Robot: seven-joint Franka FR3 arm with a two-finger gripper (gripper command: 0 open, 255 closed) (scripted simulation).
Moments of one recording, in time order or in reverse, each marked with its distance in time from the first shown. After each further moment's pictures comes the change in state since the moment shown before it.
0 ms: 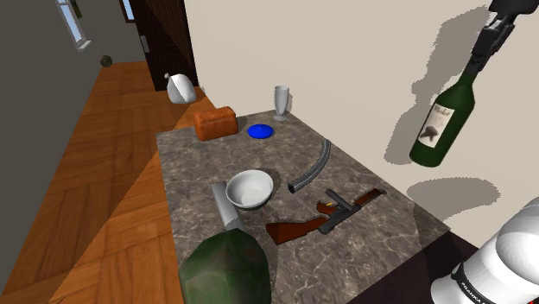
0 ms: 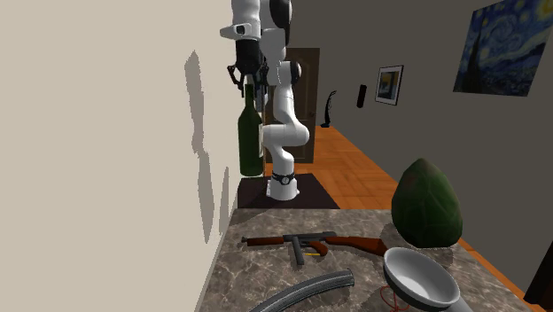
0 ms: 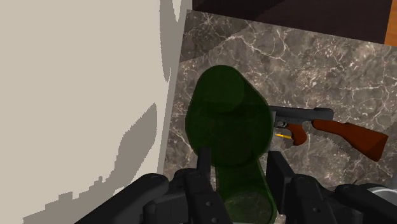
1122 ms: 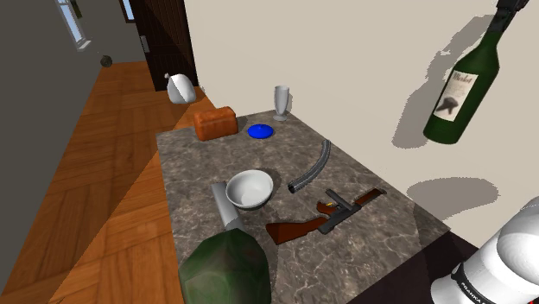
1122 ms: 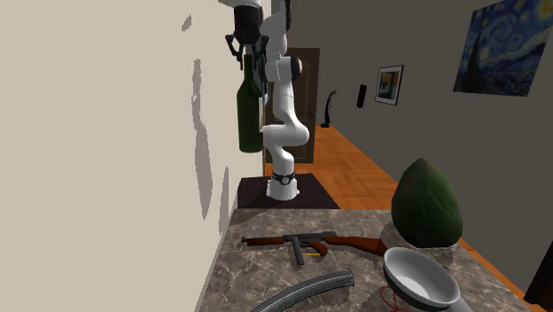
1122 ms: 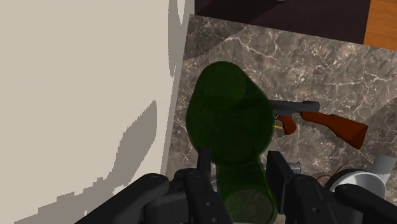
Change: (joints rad) arm 0.017 0.162 -0.004 0.383 0.022 -0.222 -0.025
